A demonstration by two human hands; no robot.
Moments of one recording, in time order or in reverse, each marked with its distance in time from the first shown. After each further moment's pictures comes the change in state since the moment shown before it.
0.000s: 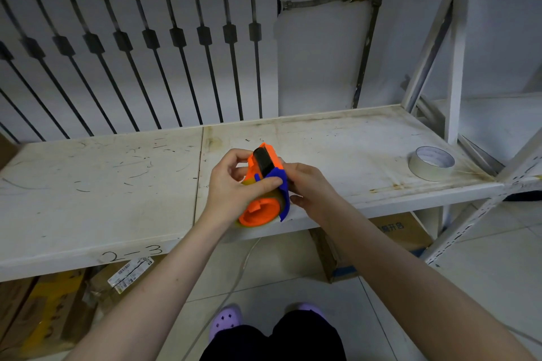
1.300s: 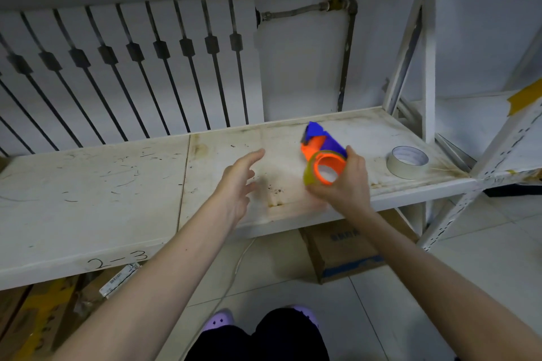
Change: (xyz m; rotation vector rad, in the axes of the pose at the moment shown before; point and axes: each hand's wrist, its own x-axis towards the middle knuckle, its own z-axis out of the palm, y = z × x) left_hand 0.012 0.042 0.050 -0.351 -0.033 -0.732; right_hand -0.004 0.026 -0.113 -0.671 0.535 -0.465
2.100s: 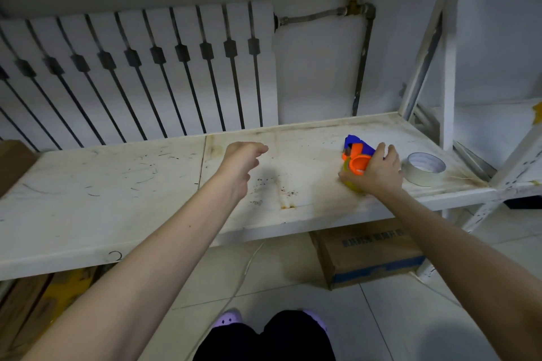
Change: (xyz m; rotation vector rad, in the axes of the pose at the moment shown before) left_hand 0.004 0.032 -0.012 0.080 0.076 0.183; right_hand 0.057 0.023 -0.015 -0.401 -0.060 0.191
